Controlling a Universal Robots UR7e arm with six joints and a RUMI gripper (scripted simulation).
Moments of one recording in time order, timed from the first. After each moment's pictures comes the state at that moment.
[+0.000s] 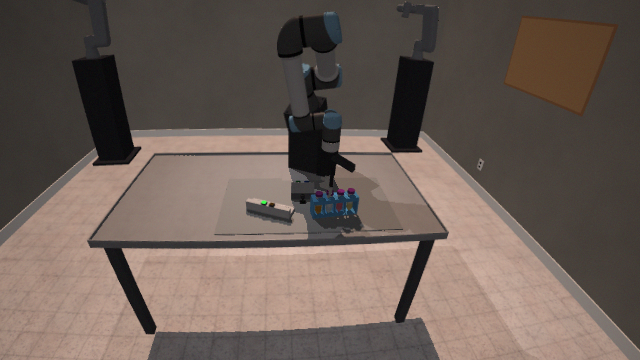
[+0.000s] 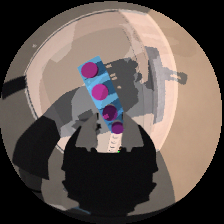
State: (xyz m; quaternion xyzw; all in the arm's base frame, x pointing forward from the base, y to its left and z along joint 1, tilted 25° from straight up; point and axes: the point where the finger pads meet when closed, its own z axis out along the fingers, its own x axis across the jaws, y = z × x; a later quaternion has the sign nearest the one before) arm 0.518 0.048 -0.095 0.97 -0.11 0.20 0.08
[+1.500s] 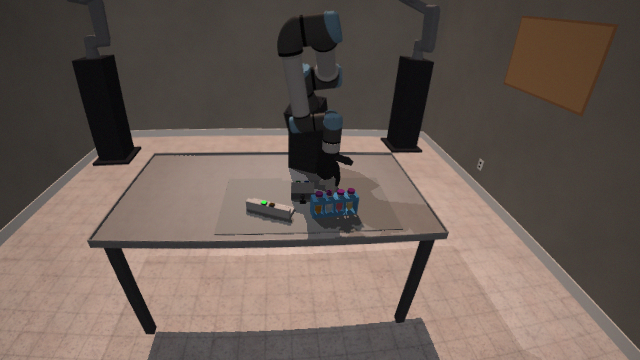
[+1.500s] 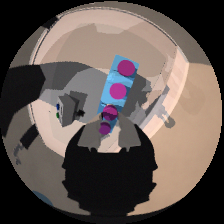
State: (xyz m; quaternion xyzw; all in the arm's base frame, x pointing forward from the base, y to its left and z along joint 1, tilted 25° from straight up) arm 0.518 0.048 -0.095 0.95 0.23 0.16 0.15
